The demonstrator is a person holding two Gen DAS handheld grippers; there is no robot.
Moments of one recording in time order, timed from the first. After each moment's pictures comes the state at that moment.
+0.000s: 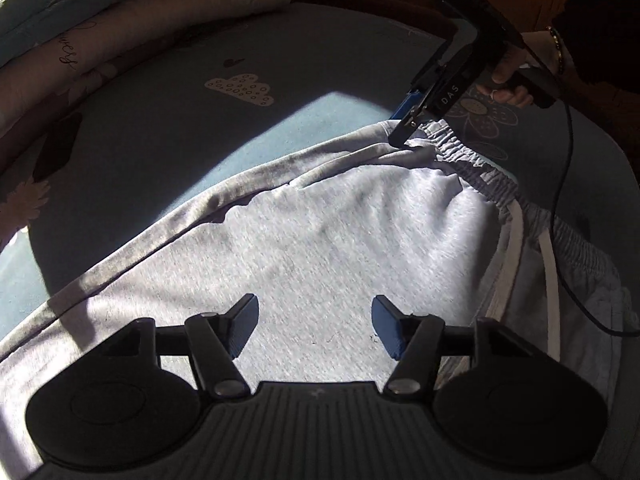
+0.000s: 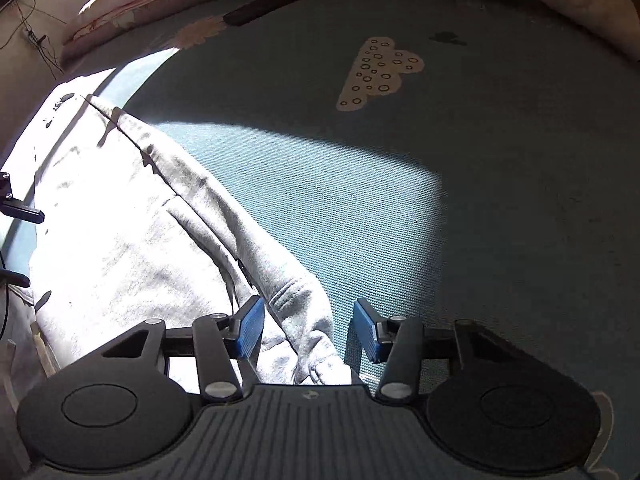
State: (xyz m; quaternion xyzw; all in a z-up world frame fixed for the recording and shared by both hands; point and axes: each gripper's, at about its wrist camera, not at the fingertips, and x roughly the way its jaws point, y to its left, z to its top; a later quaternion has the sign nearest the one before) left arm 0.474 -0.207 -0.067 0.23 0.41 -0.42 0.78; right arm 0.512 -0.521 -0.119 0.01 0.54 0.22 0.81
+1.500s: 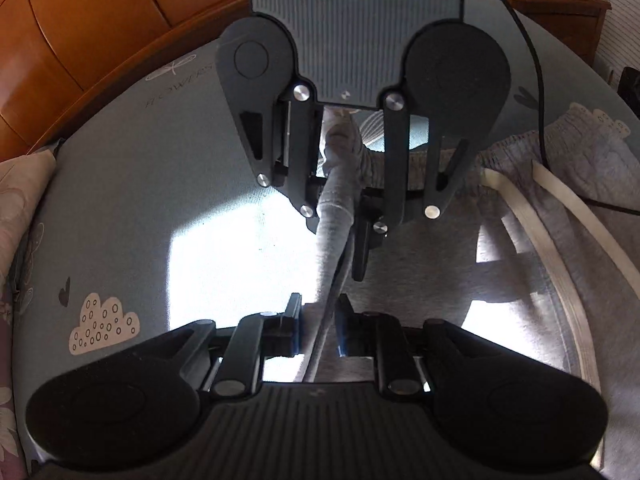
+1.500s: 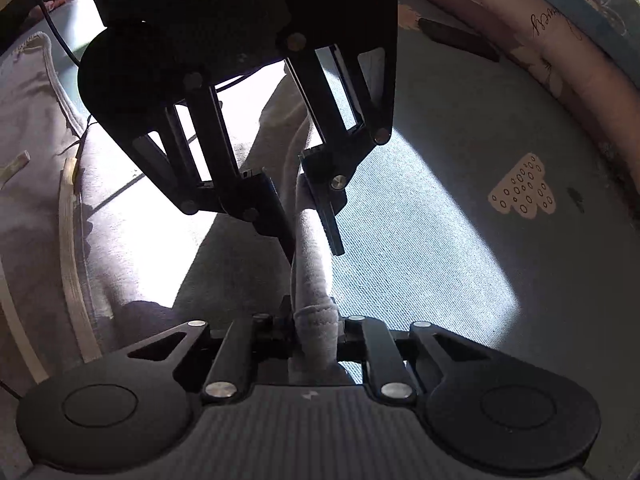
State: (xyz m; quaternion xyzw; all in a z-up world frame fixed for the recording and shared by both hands) left arm 0.456 -0.341 -0.096 0.49 0.23 -0.62 0.57; right arm 0.452 -0.438 -0.103 -0.28 0.46 0.36 0.76
